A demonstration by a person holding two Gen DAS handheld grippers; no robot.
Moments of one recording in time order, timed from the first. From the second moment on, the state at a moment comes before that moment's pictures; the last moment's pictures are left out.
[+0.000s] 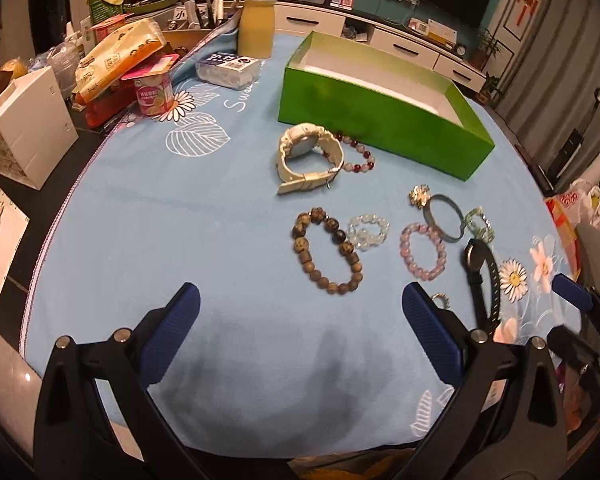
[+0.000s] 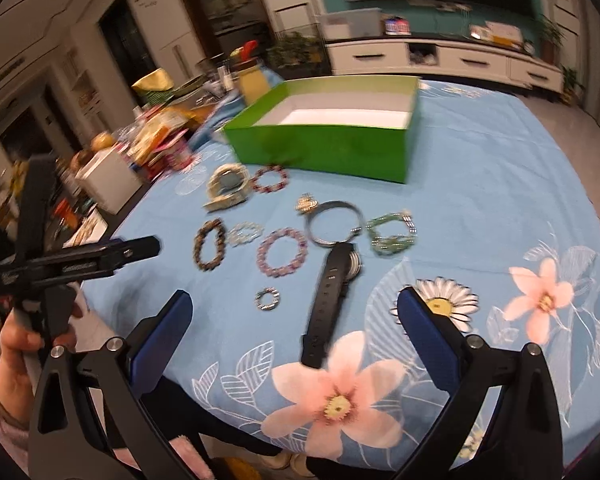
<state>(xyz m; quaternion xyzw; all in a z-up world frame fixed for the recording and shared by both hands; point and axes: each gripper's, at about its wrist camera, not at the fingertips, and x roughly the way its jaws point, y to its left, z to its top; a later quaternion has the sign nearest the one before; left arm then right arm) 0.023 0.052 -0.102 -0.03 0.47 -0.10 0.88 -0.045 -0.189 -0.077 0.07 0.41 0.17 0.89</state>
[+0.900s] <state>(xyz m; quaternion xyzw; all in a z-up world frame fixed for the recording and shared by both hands) 0.062 0.035 -0.136 0.00 0.46 -0.10 0.88 -0.003 -0.124 -0.144 -0.08 0.41 0.19 0.89</state>
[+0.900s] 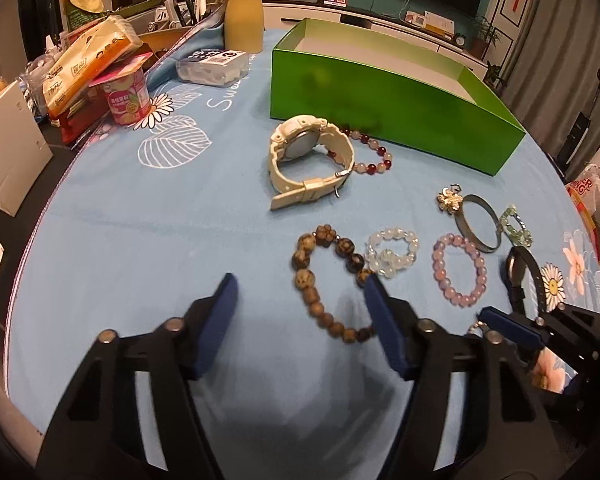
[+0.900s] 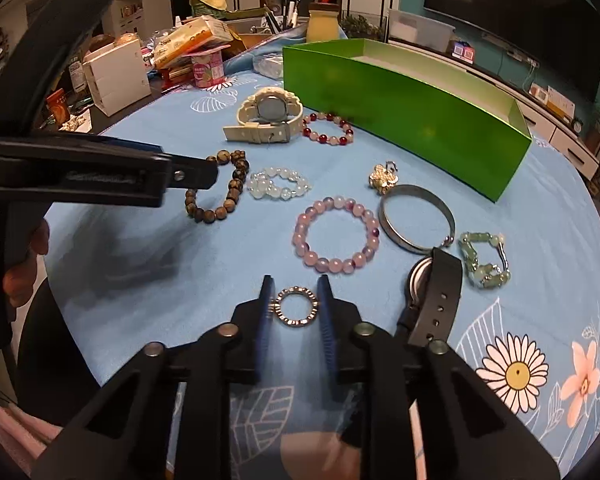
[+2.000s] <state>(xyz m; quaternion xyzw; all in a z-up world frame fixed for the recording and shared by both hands) 0.056 0.046 -0.088 -0.05 0.41 -0.17 0.89 0.002 -0.164 -0.090 0.03 0.37 0.19 0.91</state>
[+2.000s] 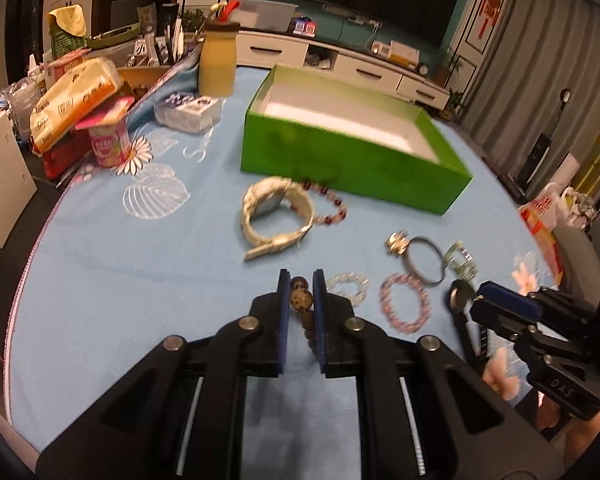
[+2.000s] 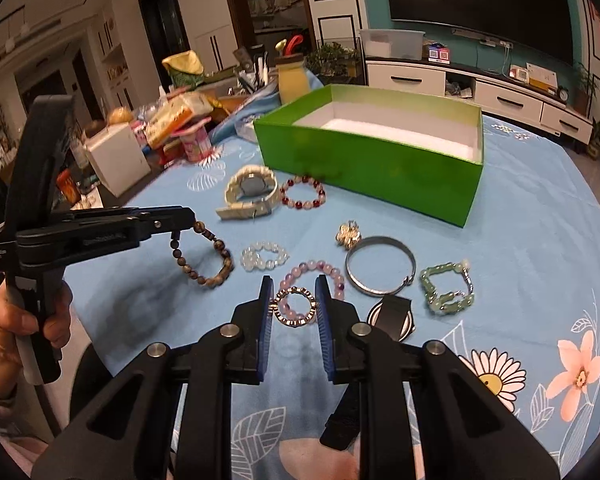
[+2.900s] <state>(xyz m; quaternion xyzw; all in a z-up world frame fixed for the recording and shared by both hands) 0.145 0.013 0.007 -0.04 0.36 -0.20 0.91 0.075 -0.219 -0.022 0.07 0.30 0.14 0.94</state>
